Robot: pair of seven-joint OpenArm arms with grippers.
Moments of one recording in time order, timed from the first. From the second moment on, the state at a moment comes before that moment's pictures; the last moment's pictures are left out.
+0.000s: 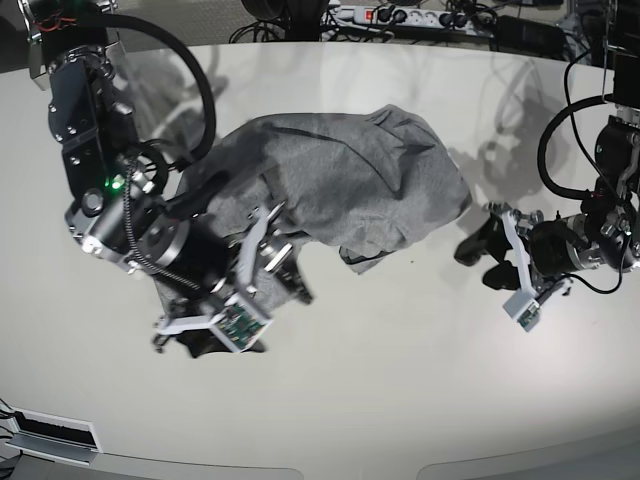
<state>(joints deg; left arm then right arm) -7.7 -34.1 7.7 83.9 -39.8 -43.3 48.9 3.9 15.0 -15.4 113.1 10.5 26.3 -43.9</state>
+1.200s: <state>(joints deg) -8.2 -32.2 29.3 74.3 -1.9 -15.1 35.6 16.7 13.4 -8.0 55.5 9.1 19.7 -33.3</state>
